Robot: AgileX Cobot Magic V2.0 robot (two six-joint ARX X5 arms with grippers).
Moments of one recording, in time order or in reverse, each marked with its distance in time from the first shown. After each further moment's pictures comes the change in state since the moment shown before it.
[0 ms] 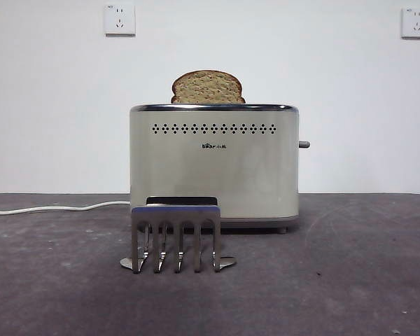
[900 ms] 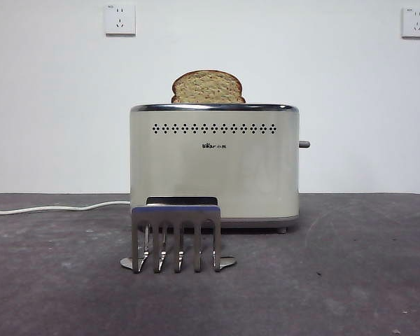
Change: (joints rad) left arm 0.000 0.000 0.000 -0.147 0.003 -0.041; right arm 0.000 0.000 0.000 0.000 0.000 0.000
